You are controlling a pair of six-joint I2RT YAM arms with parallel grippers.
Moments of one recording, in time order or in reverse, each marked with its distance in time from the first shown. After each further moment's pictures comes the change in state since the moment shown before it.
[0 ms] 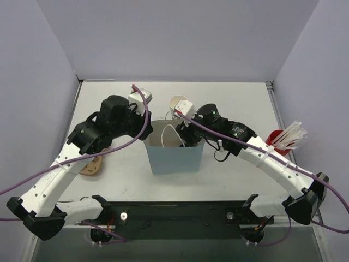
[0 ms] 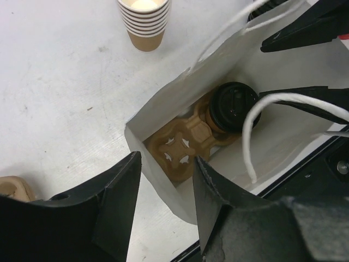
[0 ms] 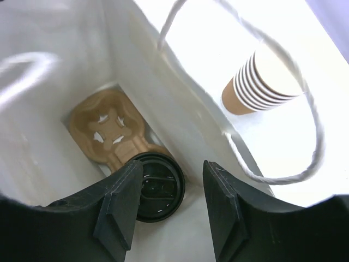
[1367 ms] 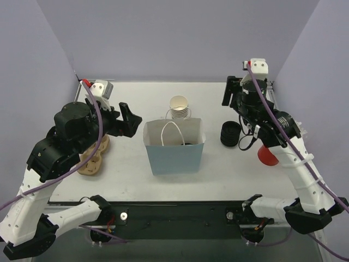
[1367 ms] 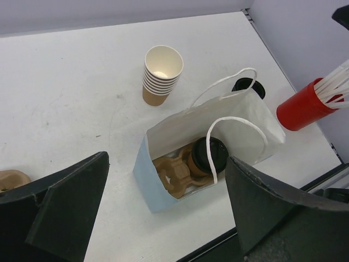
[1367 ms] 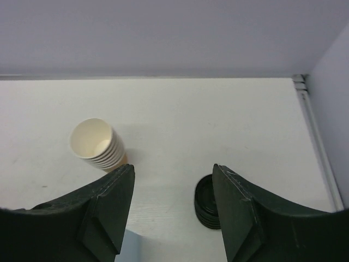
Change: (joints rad) left arm 0.000 -0.195 0.122 -0.007 -0.151 -0.193; right arm -0.214 -0.055 0.375 -0.150 0.559 0.438
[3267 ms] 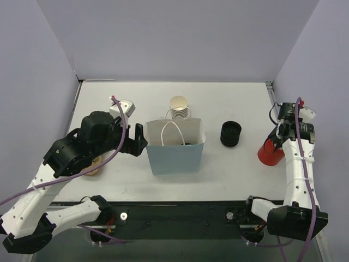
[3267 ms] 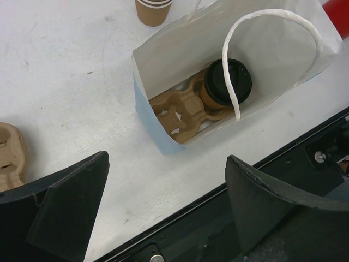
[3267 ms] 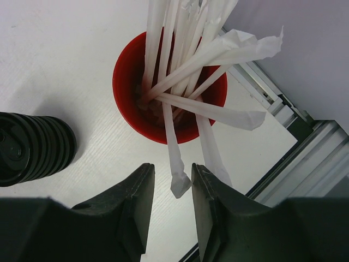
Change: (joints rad) left arm -0.090 0.007 -0.122 -0.162 0.014 0.035; right arm -0.787 -0.100 -0.411 -0.378 -0.100 0.283
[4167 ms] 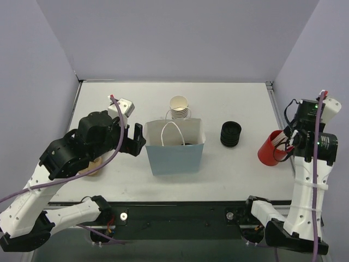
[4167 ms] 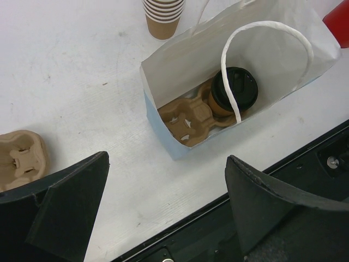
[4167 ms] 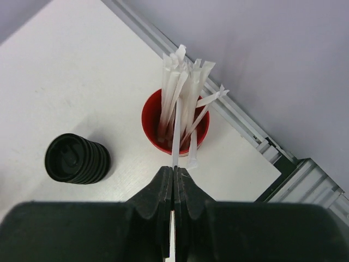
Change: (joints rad) left arm -0.056 0.011 0.053 -0.022 -0.093 0.030; right arm 0.000 -0.098 0.272 -0.090 0.012 -0.084
